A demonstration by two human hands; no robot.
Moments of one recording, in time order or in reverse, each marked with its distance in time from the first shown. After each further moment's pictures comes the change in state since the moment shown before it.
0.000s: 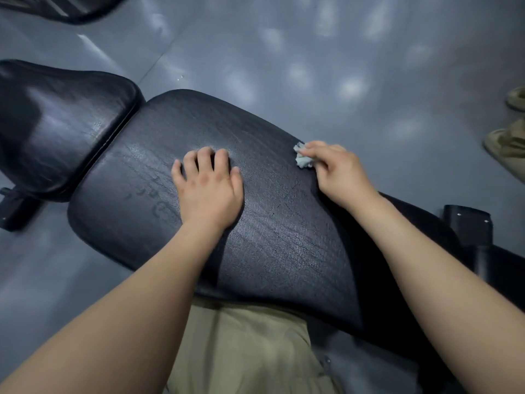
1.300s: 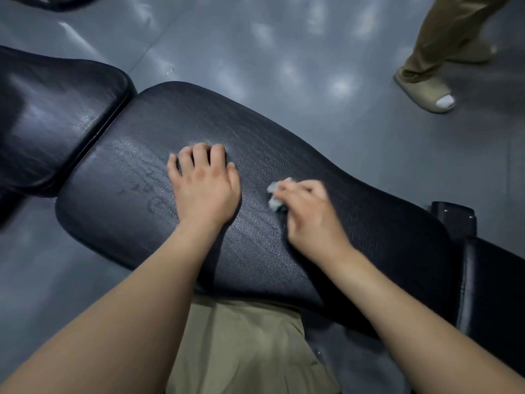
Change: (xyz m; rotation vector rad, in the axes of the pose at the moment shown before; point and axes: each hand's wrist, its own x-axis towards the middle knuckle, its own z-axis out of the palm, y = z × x) left_hand -0.002 -0.002 0.000 -0.008 0.035 -0.009; right_hand -0.077 -0.076 0.028 -0.066 0.024 -0.099
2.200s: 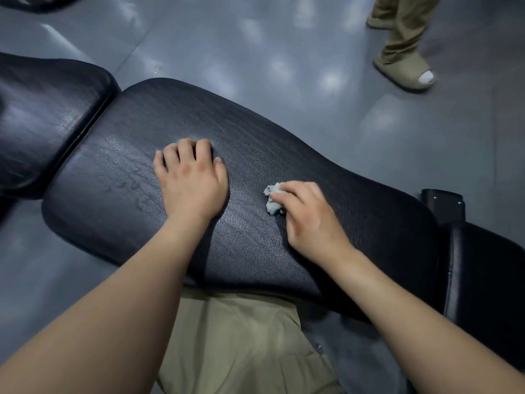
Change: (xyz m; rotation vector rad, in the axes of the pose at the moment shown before) left_hand 0.000 0.001 0.000 -0.003 0.014 0.001; right_hand -0.022 0.005 -0.016 -0.050 -0.017 0.005
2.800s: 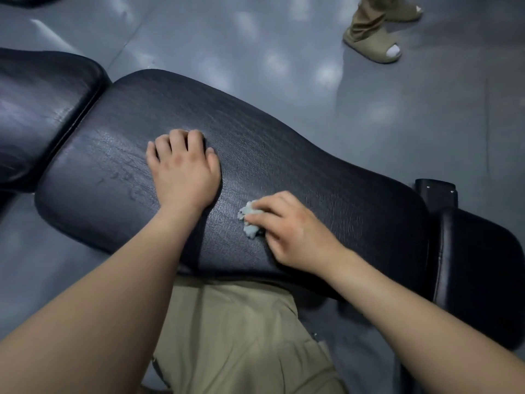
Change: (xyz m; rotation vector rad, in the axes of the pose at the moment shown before) left_hand 0.000 -0.002 0.001 0.003 0.015 0.015; right_hand -0.019 -0.020 -0.008 0.101 -0.269 -0.165
